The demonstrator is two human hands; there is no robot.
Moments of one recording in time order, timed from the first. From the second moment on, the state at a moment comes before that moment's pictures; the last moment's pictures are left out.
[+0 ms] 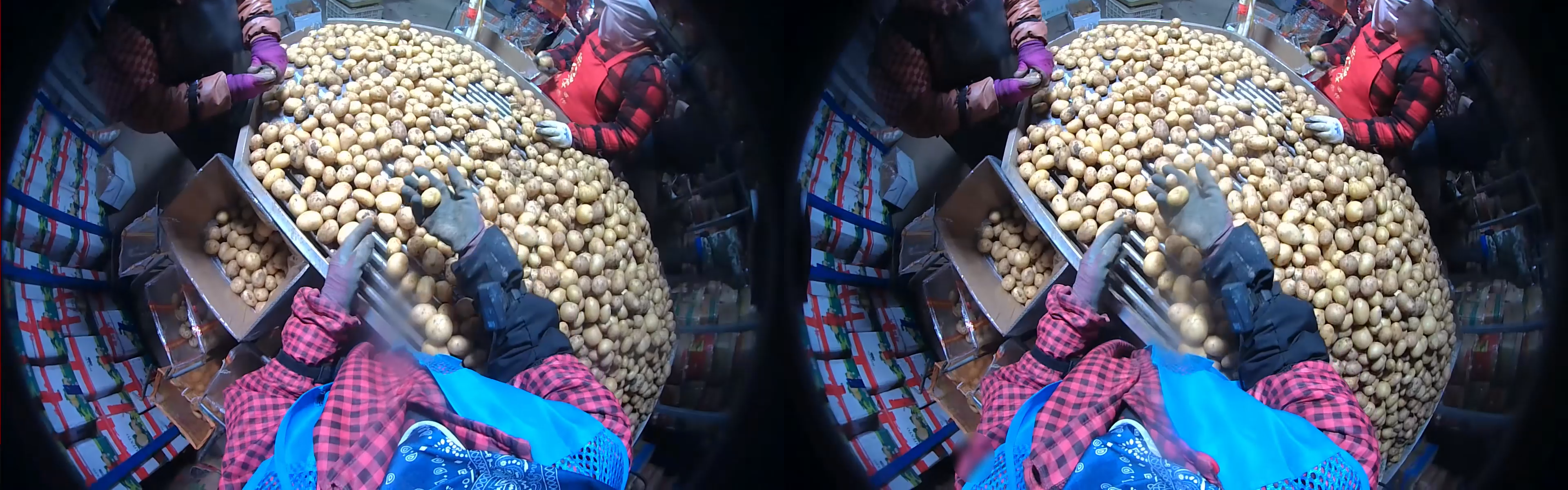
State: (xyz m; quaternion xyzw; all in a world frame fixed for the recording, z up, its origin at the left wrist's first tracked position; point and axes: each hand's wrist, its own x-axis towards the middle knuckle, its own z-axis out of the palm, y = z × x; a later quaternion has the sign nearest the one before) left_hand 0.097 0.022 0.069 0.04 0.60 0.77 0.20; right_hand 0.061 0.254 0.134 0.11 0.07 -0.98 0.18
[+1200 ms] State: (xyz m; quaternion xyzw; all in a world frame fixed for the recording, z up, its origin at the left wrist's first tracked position) left_hand 0.130 -0.241 0.054 -0.13 0.28 0.95 0.00; right_hand 0.170 0.184 0.087 0.12 0.45 -0.86 0.21
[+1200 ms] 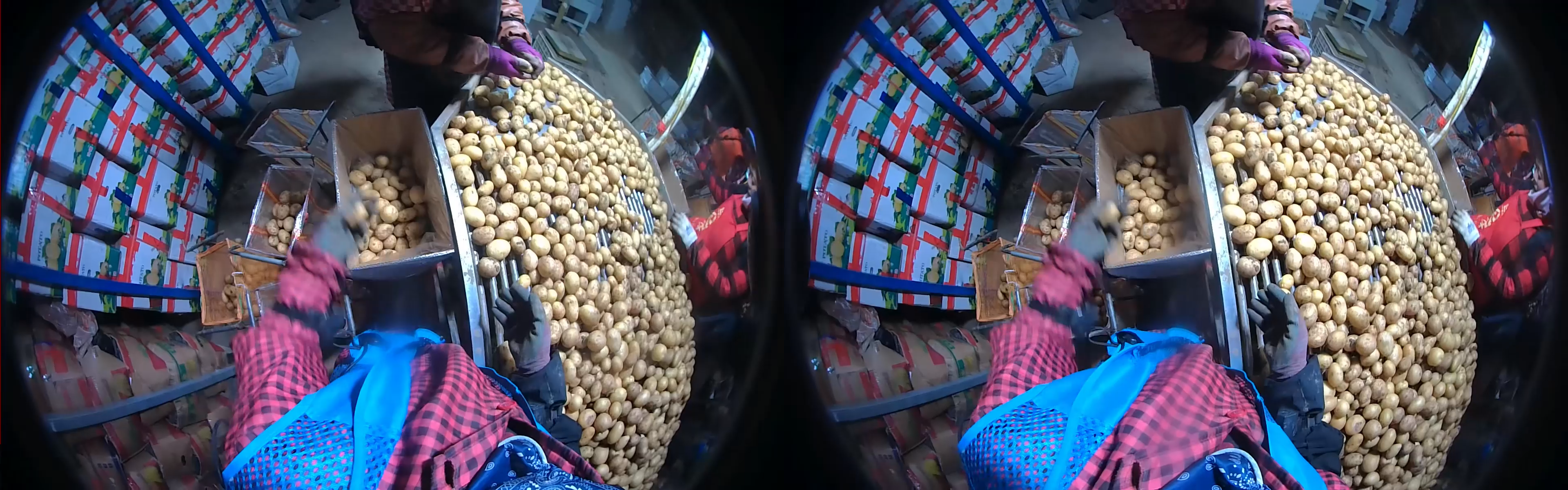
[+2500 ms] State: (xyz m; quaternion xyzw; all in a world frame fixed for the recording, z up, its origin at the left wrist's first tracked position) left_hand 0.039 0.059 0.031 0.26 0.95 0.18 0.01; right_hand -0.042 0.314 0.070 0.06 0.99 -0.08 0.12
